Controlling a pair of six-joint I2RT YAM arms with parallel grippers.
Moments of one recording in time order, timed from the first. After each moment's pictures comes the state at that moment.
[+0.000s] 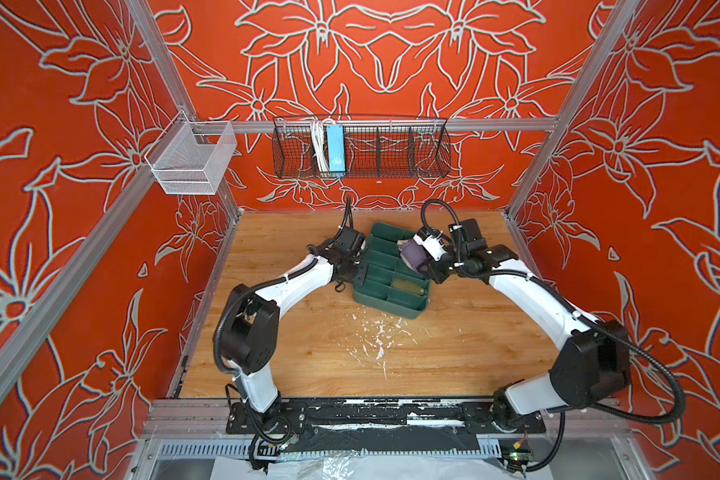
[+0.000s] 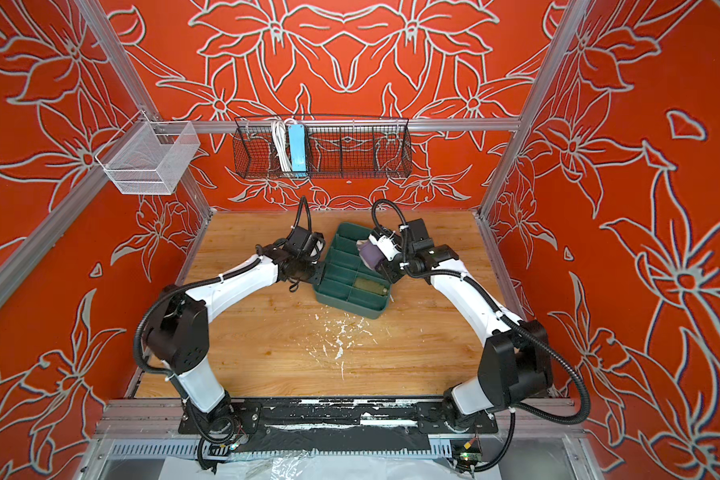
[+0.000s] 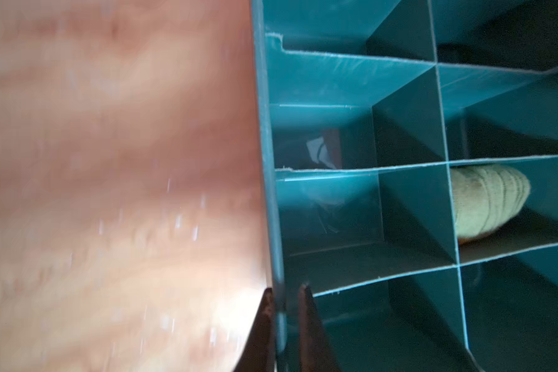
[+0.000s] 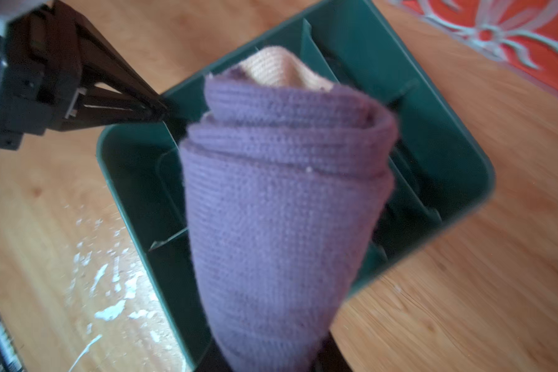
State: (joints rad) left arm -0.49 1.70 1.27 -0.61 -0.01 -0.24; right arm 0.39 1.50 1.26 -0.66 -0.34 -0.28
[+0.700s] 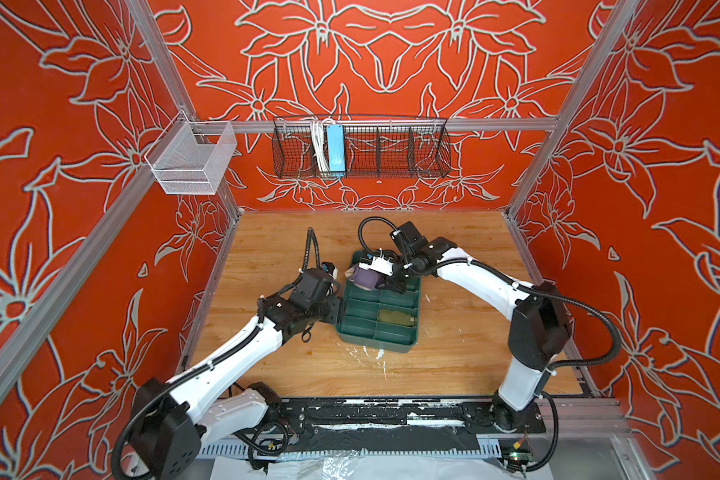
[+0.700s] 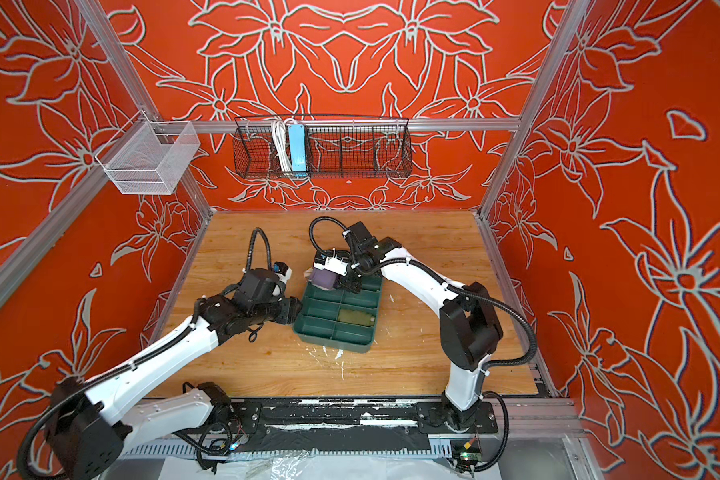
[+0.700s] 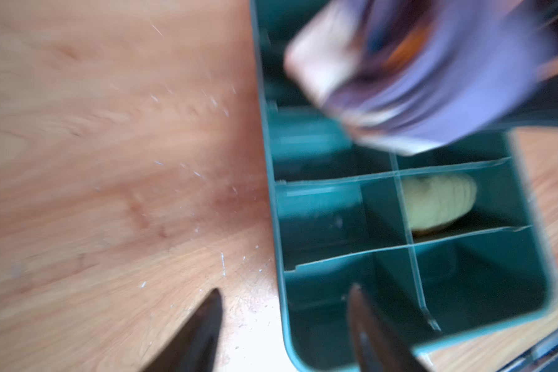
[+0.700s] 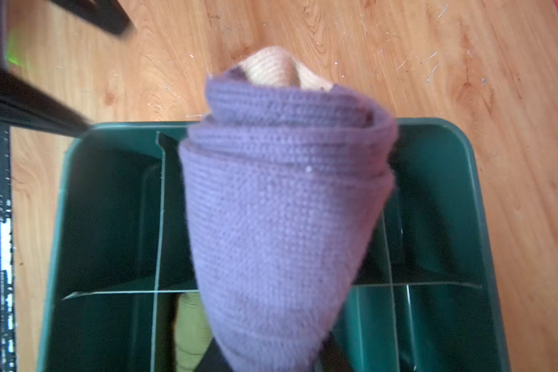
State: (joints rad) left arm -0.54 1.05 0.85 -0.62 -0.07 -0.31; right arm 0.63 1.82 1.54 -0.77 -0.38 -0.64
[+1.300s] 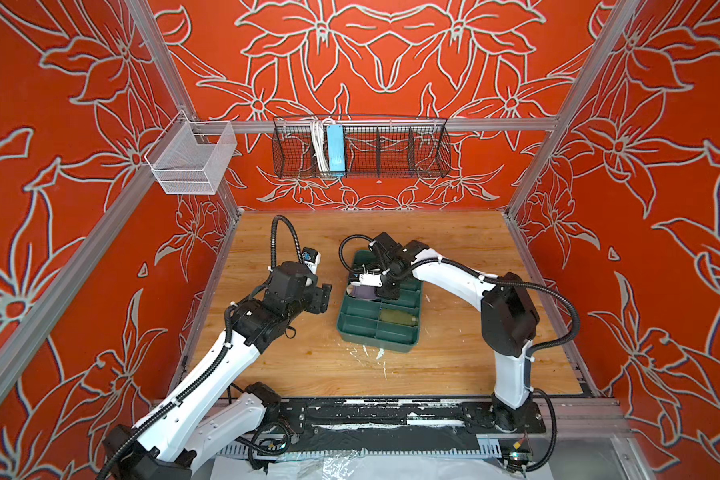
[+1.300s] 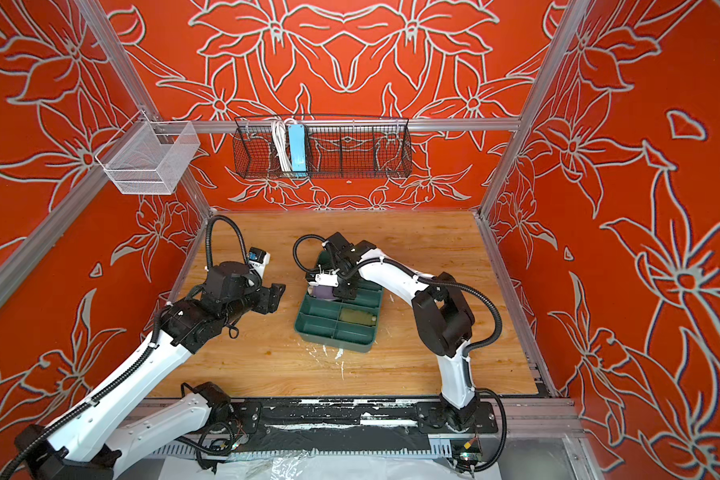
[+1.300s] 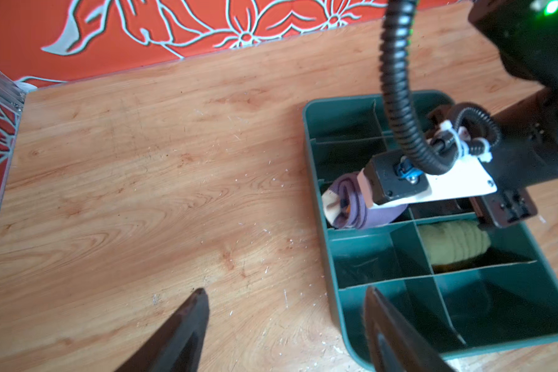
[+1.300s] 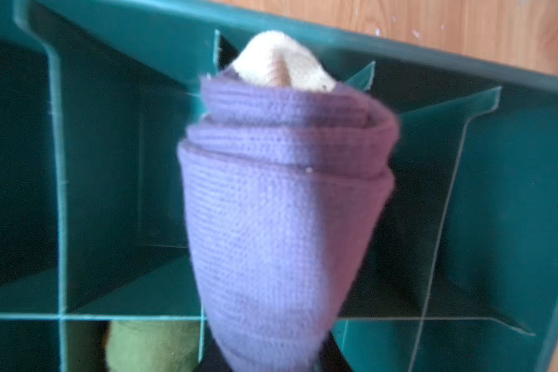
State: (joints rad) left arm -0.46 0.93 0.91 -0.64 -0.16 -0.14; right arm 0.72 1.99 1.65 -0.91 -0.08 -0.75
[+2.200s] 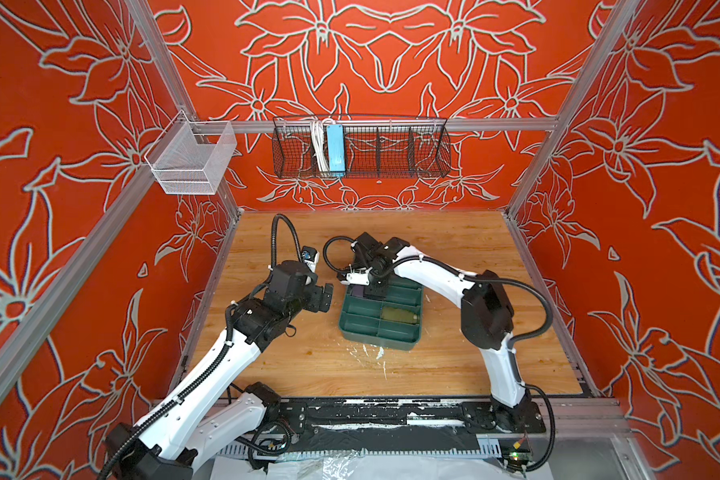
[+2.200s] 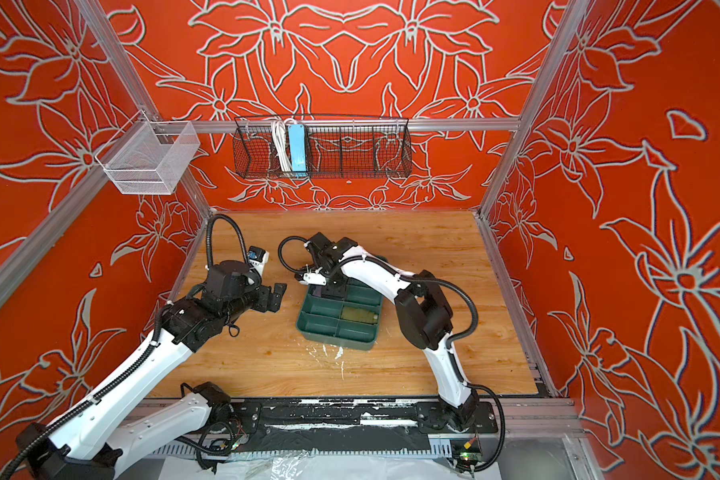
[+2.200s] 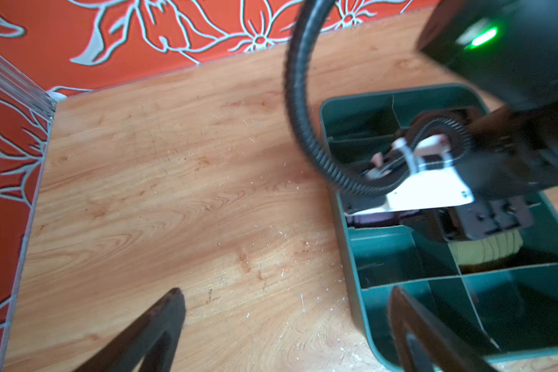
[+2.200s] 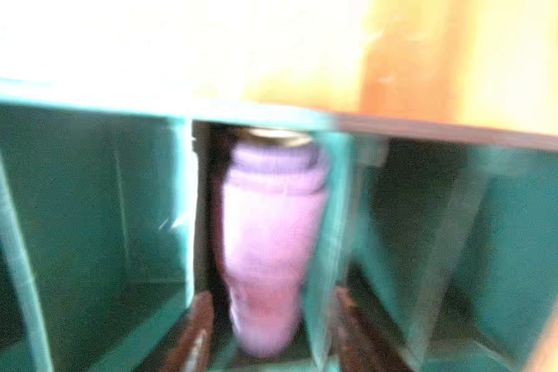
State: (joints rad) left arm -0.45 0.94 0.94 -0.64 -0.21 -0.10; right arm 0.77 2.06 1.84 -1.01 0.03 -0.68
